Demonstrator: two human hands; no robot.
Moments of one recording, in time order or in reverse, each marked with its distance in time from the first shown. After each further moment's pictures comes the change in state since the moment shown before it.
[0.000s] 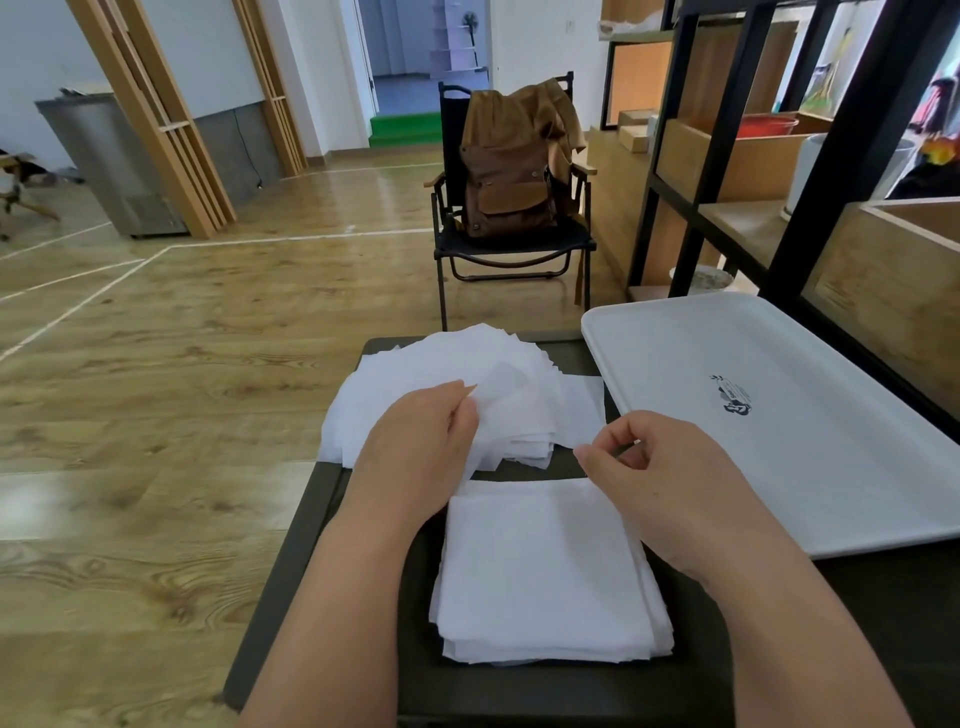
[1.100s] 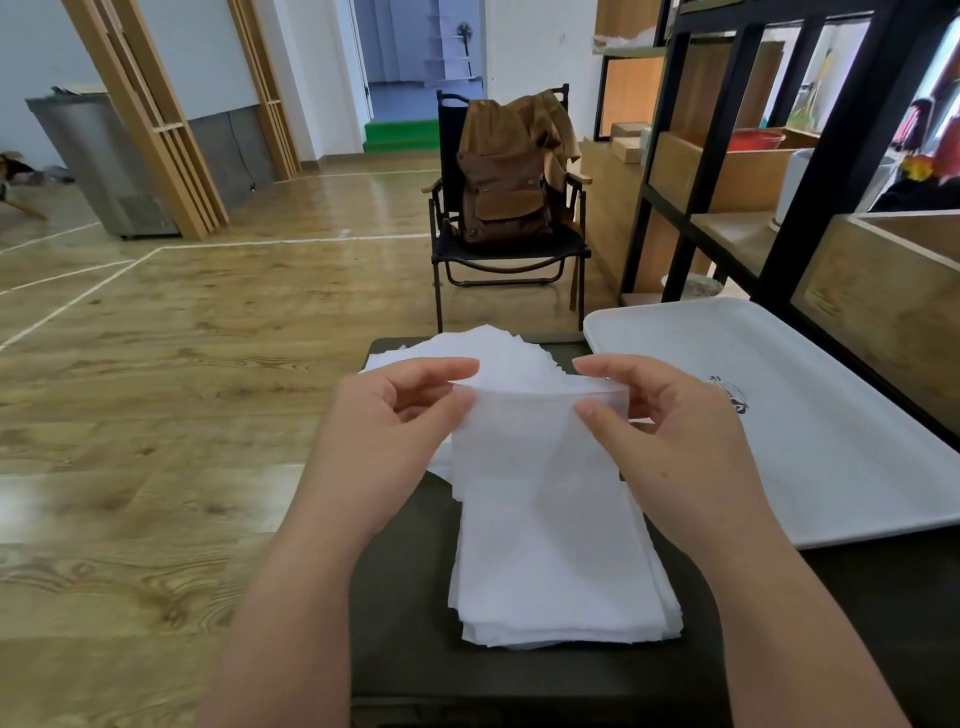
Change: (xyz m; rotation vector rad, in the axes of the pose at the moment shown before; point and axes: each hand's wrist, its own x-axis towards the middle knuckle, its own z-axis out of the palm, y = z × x) left_hand -0.027 0.013 -0.049 -0.734 0.046 -0.145; right_hand -0.003 -0.014 0.004 0.245 0.171 -0.353
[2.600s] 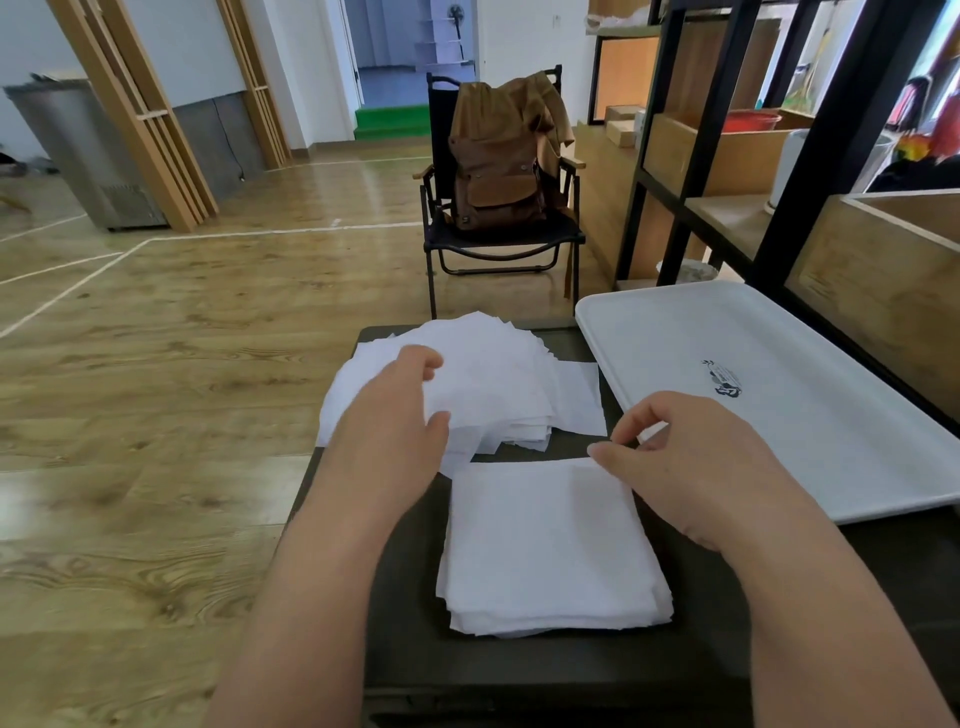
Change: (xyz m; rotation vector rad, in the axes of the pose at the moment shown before) left_hand 0.016 -0.026 0.011 0.823 -0.012 0.004; right_hand -0.001 0.010 -0.016 -0.513 -0.160 0.397
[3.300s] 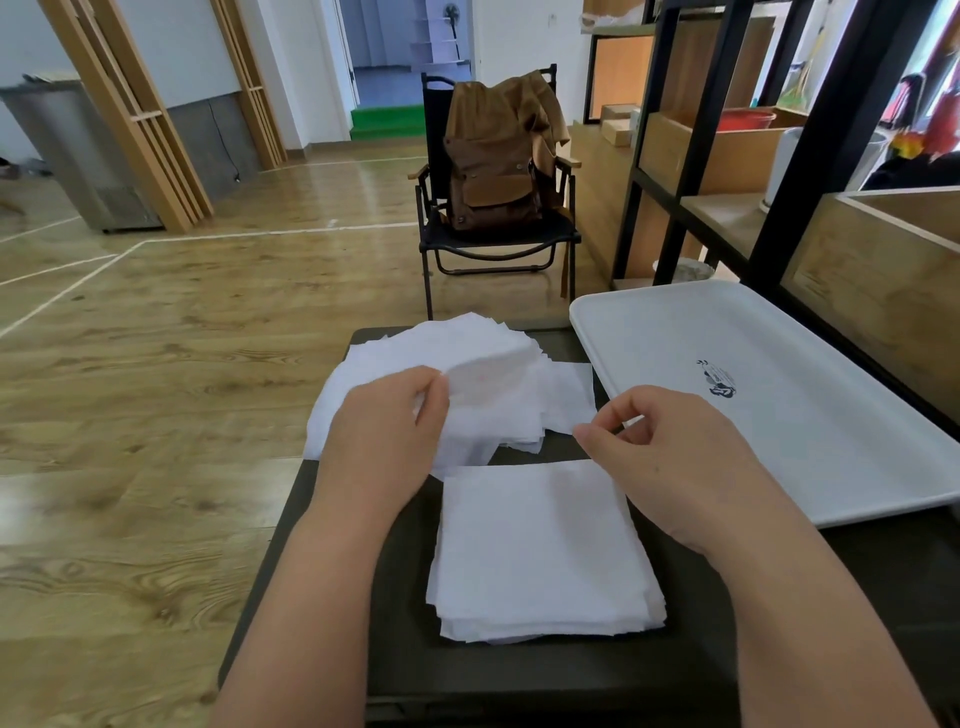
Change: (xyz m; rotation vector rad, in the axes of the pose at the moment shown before) left_hand 0.007 -0.004 0.014 -0.064 0.178 0.121; right_hand -0.002 -0.003 0.001 0.181 0.003 -0.071
